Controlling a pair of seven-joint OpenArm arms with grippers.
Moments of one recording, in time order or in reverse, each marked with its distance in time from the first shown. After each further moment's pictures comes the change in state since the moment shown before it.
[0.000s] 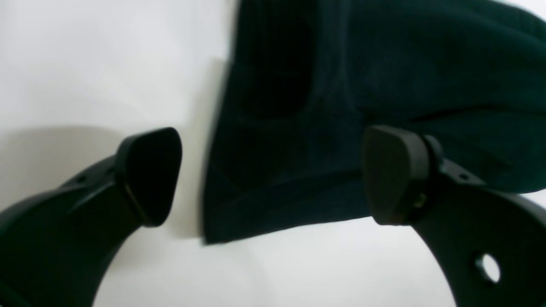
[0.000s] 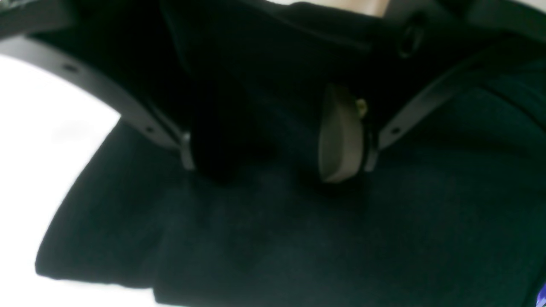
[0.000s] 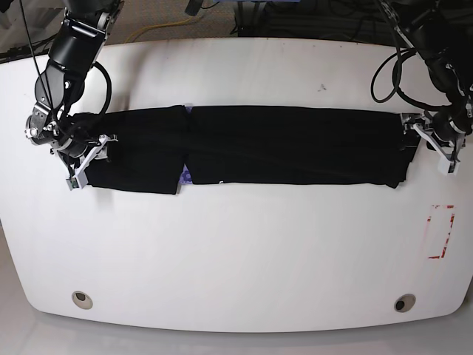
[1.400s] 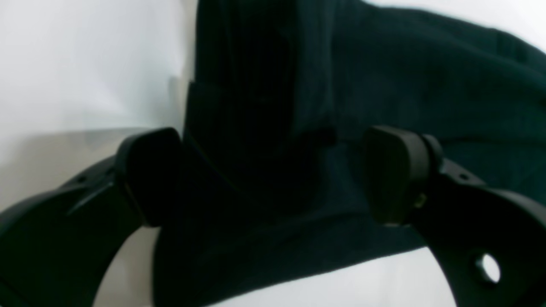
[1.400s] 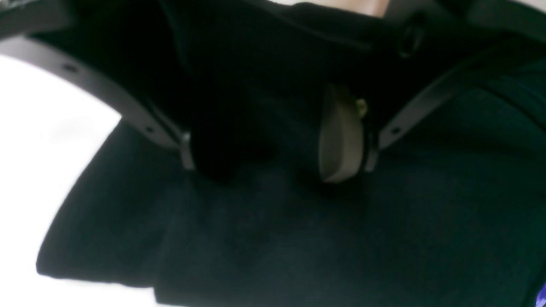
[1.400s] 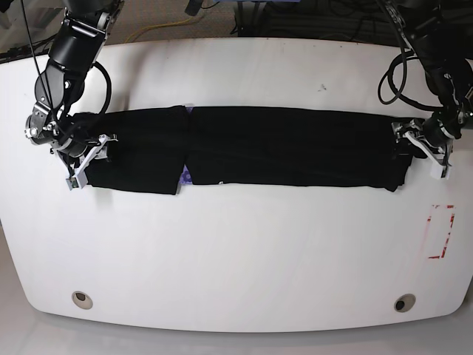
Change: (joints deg) left arm -1.8 -3.4 7.5 -12.6 -1.2 0.5 -13.4; right arm 0.0 0.0 0.1 0.0 0.0 0.0 0.0
